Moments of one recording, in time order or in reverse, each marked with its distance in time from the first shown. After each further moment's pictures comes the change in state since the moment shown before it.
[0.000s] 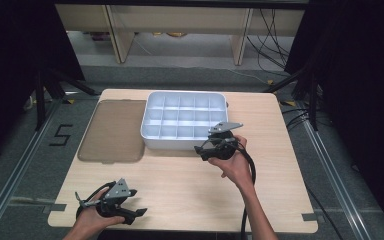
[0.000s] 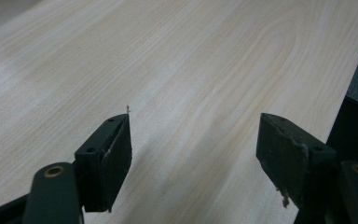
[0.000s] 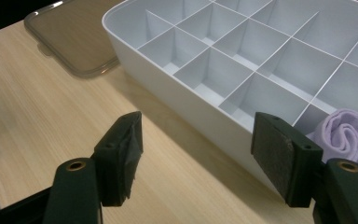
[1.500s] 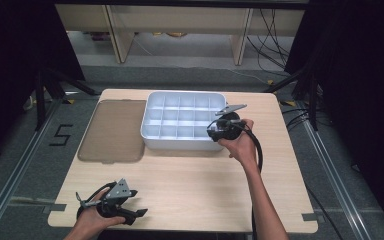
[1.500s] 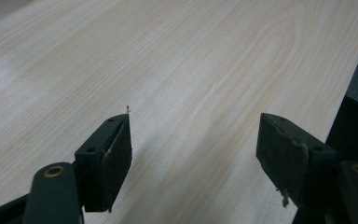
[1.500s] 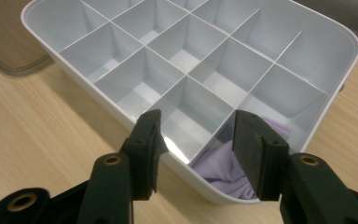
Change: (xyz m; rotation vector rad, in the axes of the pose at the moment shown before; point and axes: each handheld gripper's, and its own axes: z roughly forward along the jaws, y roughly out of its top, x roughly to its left) left arm 0.000 0.000 0.001 0.007 -0.005 0.011; right arm -0.048 0.027 0.005 0.086 -0.101 -0.023
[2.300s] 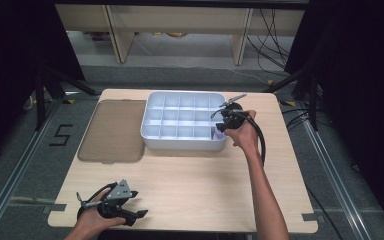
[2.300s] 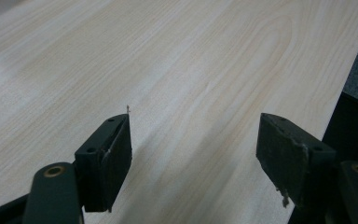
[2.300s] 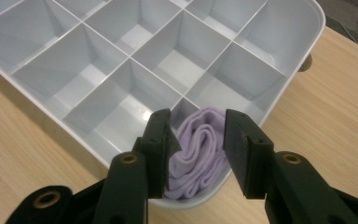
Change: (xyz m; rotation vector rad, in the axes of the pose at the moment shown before) left arm -0.003 0.000 0.001 0.008 -0.005 -0.006; right arm -0.036 0.013 0.018 0.133 -0.066 0.020
